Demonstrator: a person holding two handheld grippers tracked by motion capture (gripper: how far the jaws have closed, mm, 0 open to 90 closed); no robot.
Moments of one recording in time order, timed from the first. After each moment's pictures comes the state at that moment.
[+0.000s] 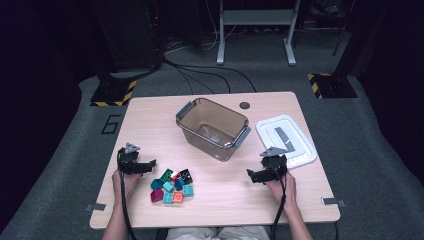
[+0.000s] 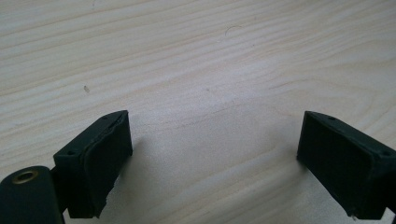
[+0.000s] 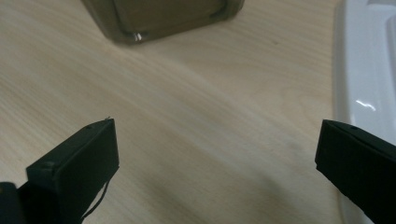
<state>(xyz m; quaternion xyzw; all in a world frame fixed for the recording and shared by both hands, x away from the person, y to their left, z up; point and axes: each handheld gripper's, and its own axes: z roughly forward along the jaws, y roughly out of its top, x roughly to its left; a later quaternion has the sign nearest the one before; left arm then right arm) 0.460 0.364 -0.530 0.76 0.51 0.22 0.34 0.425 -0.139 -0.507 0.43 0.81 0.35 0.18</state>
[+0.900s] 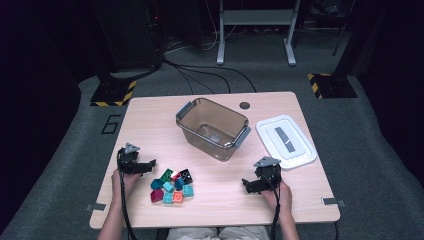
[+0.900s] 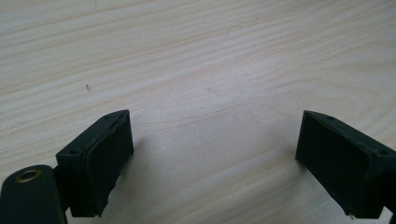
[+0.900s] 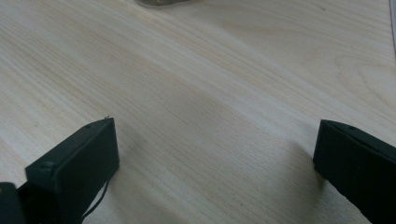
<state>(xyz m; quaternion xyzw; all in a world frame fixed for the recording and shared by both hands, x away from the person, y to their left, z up) 0.459 0.363 -0.530 0.75 0.52 0.22 0.34 0.408 -0.125 -0.530 0.42 0.82 0.34 0.18</state>
